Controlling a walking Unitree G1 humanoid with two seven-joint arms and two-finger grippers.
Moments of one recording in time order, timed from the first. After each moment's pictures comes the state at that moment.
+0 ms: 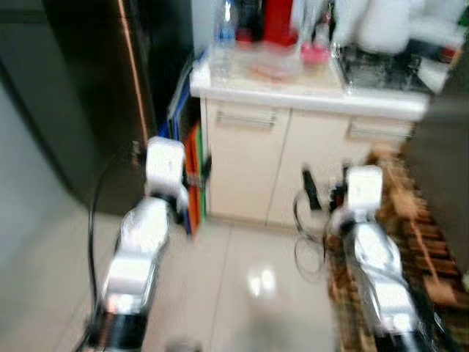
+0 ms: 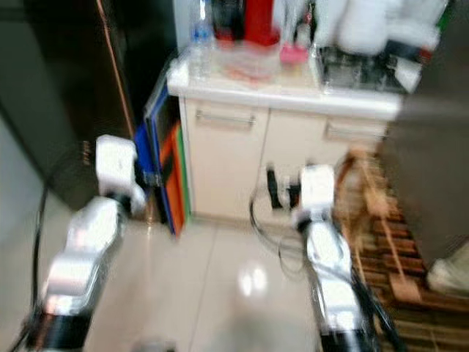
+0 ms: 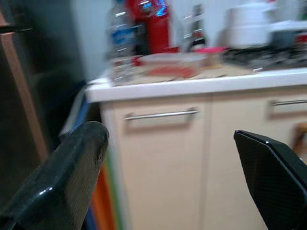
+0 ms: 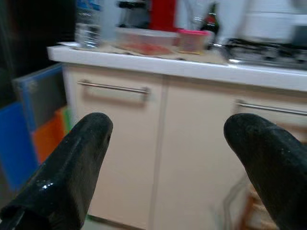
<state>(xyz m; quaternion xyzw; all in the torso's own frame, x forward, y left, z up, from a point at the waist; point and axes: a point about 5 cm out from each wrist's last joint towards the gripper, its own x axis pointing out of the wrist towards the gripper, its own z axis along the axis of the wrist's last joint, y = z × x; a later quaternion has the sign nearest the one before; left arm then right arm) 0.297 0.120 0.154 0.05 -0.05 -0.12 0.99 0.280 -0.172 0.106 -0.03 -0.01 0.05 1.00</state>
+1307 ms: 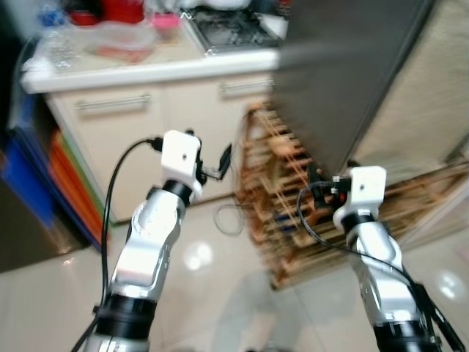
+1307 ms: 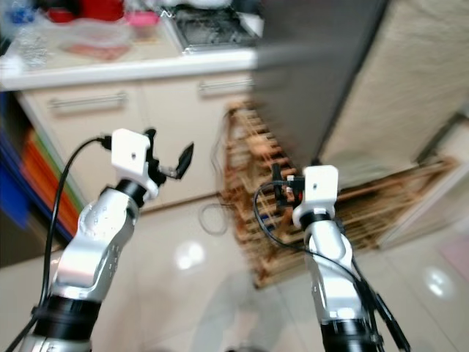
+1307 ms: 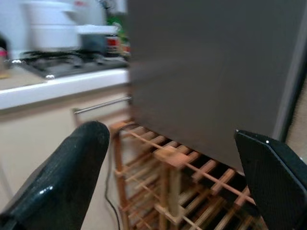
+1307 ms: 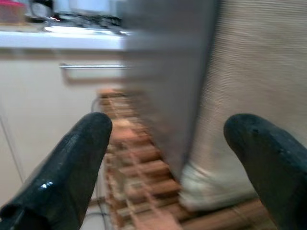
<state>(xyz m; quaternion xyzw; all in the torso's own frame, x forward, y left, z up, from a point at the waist) 0.305 0.119 0.161 0.03 -0.06 -0.17 0.98 0.287 -0.165 0.110 -0.02 -0.03 0.04 1.00</state>
